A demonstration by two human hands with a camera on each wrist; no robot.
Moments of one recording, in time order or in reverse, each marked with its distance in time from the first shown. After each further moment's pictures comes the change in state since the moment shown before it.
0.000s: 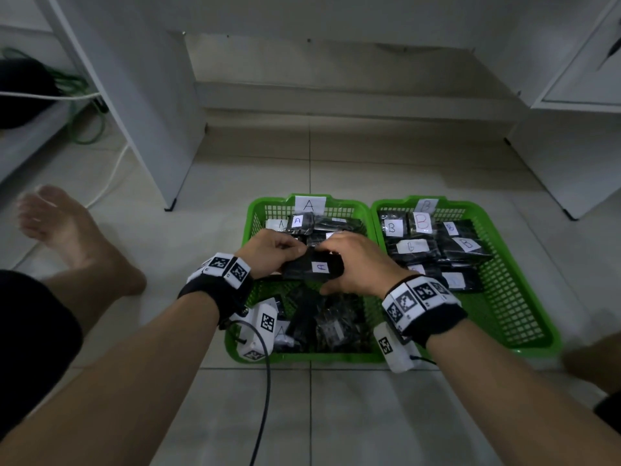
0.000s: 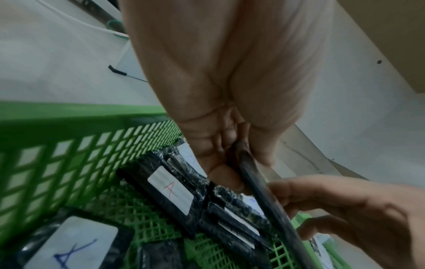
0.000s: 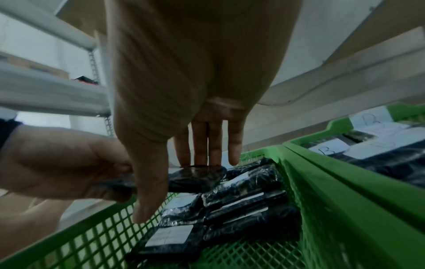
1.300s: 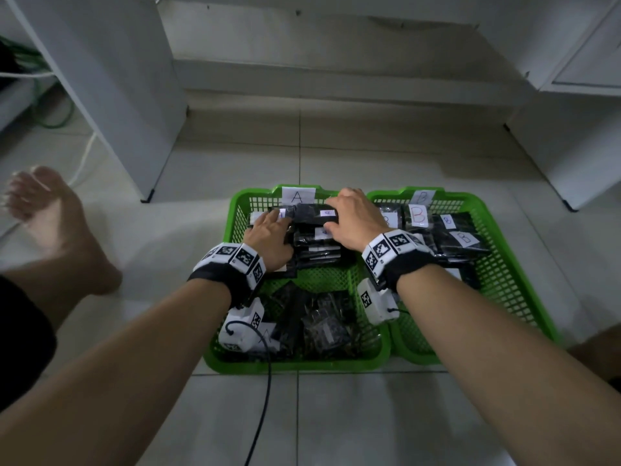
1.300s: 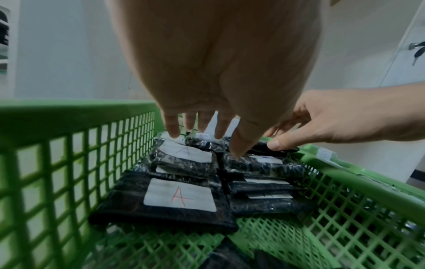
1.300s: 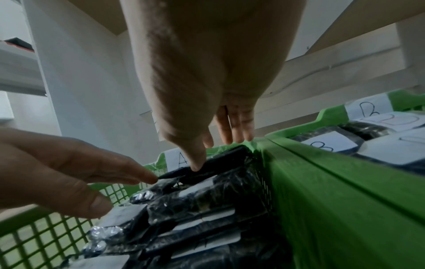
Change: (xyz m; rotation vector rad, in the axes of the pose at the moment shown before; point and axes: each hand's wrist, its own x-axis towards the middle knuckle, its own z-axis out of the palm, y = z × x) left_hand 0.050 -0.003 0.023 0.618 0.025 0.003; right_hand 0.072 0.052 -0.002 -0.139 0.150 0.186
